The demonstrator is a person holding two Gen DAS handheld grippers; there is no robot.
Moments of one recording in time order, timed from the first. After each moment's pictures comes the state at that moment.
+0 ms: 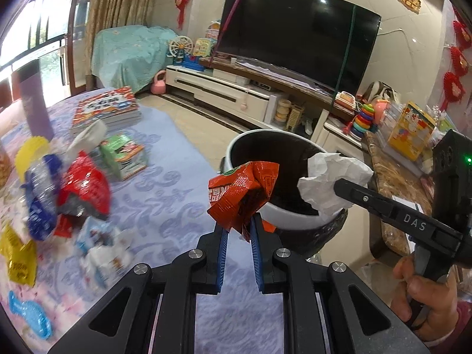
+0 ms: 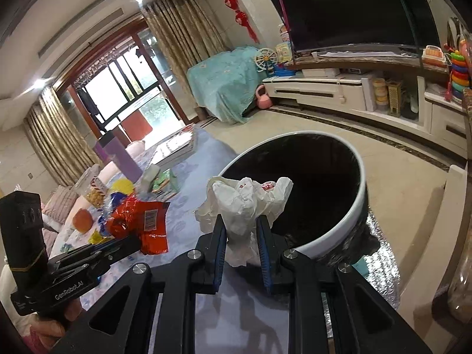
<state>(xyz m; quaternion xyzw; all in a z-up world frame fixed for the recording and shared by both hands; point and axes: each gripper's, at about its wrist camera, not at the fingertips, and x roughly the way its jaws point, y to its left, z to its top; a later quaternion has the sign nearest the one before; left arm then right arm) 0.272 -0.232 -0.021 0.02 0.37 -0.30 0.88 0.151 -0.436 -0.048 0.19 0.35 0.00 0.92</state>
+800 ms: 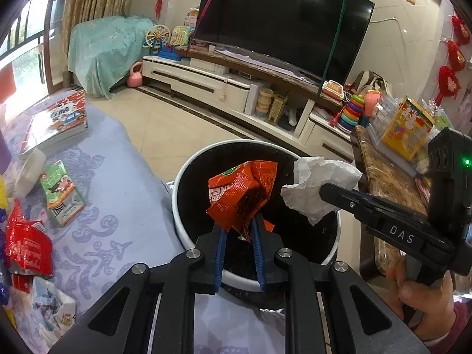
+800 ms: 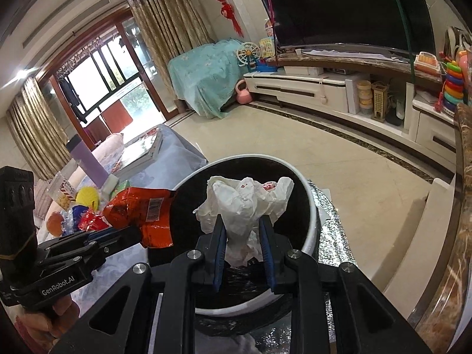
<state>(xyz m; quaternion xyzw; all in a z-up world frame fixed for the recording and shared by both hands) 0.356 -0.317 -0.032 0.03 0.40 -0.33 0.85 0.187 -0.486 -0.048 0.16 0.38 -0.04 0.91</state>
